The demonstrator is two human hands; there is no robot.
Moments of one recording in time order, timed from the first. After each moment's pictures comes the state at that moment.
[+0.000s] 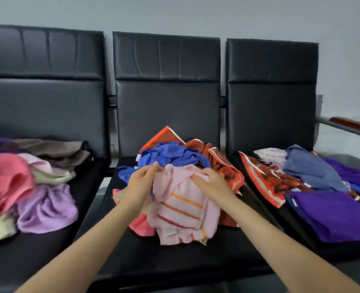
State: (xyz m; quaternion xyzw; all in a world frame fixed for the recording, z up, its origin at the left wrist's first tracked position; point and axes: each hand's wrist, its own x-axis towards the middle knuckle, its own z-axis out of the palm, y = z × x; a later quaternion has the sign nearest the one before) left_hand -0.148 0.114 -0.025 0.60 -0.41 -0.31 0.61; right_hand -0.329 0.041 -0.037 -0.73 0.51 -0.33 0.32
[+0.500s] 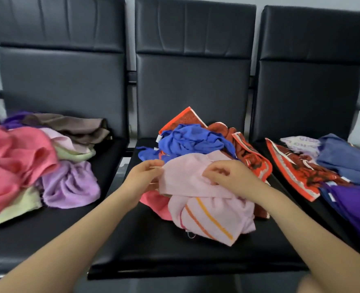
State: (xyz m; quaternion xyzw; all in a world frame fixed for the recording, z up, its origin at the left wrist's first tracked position) left_hand -0.078 0.124 -0.064 0.61 -0.38 -0.44 0.54; right_hand -0.318 0.050 -0.036 -0.85 0.37 -0.25 0.29
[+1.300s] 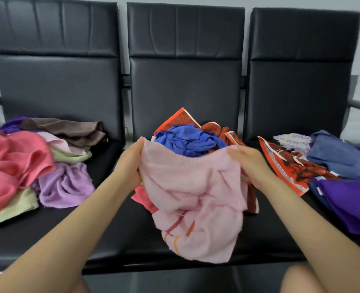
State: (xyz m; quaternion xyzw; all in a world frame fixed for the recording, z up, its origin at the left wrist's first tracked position) left_hand -0.094 0.112 -0.024 0.48 -0.25 -0.47 0.70; right_hand -0.357 0.022 -0.030 -0.64 0.47 -0.43 0.43
